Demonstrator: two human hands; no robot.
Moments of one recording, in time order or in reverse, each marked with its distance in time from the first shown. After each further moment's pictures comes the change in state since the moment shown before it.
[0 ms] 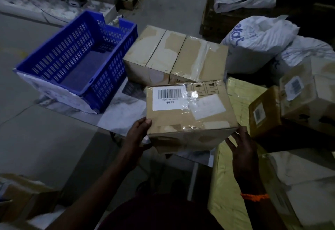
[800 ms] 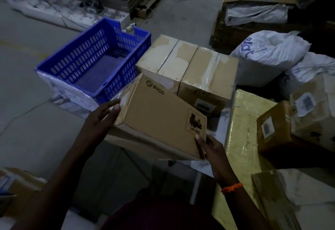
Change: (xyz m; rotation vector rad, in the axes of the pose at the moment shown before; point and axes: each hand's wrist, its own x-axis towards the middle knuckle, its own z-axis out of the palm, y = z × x) left_hand 0.004 0.069 -0.105 0.541 0.223 0.336; right_hand 0.012 0.037 0.063 -0.108 -0.321 0.236
